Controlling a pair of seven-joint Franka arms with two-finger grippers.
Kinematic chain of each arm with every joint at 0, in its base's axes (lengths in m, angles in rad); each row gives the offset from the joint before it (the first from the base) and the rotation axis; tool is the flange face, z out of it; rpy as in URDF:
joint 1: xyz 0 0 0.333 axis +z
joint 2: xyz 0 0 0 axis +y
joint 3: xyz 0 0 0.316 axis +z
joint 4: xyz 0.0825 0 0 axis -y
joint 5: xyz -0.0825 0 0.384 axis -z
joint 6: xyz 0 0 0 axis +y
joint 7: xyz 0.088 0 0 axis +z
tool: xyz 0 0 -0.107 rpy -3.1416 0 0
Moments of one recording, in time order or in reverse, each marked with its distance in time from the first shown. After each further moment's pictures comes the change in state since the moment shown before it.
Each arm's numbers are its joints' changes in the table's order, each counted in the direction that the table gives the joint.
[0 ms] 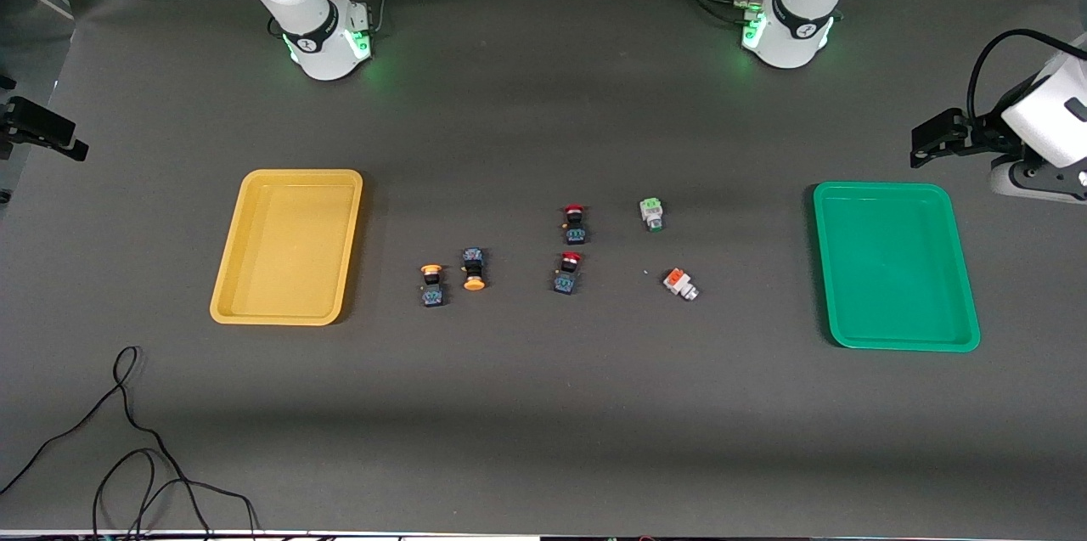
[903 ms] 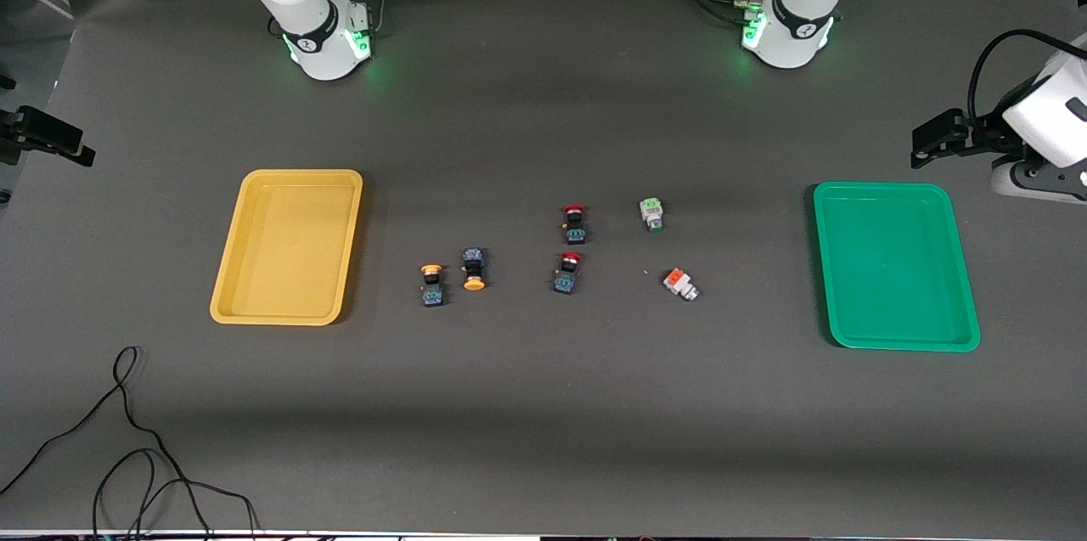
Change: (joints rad) left arm 0.000 0.000 0.000 0.000 0.000 -0.003 0.000; right arm 0.000 0.020 -0.001 0.000 0.000 0.005 0.000
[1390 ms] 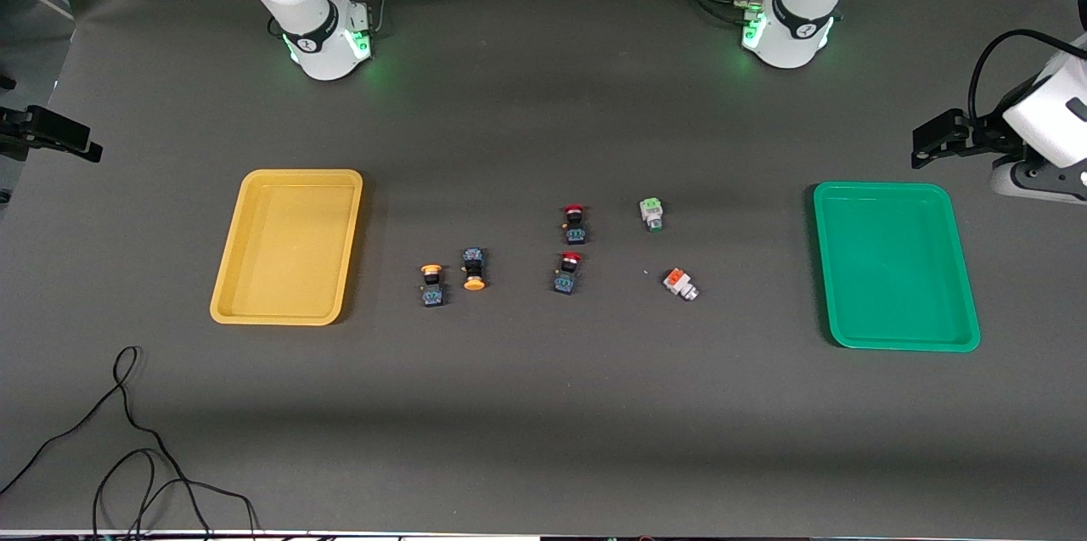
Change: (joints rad) left arm 0.000 0.000 0.001 0.000 -0.002 0.000 0.000; right arm 0.016 0.008 0.003 0.003 -0.005 0.041 -0.011
